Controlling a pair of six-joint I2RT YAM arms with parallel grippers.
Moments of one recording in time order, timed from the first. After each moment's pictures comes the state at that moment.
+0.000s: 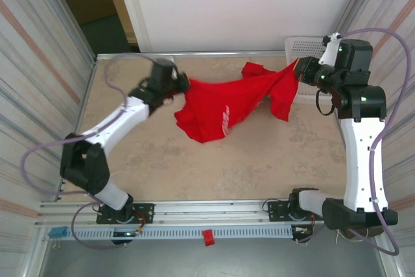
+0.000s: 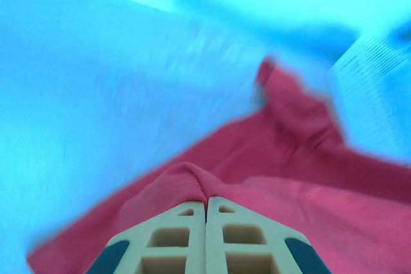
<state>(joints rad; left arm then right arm) -0.45 1.55 1.33 -0.28 0.02 -0.59 0.01 1.20 1.72 -0.99 -0.27 0.41</state>
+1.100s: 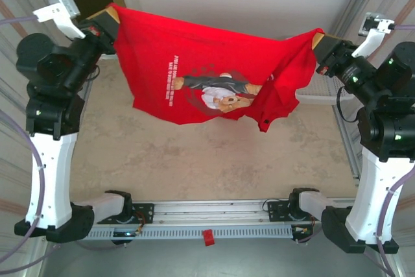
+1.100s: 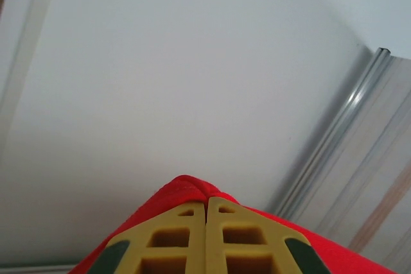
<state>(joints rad) -0.16 1.19 1.83 -0.43 0.20 -0.50 -0.02 1.15 2.00 -0.86 -0.43 0.46</state>
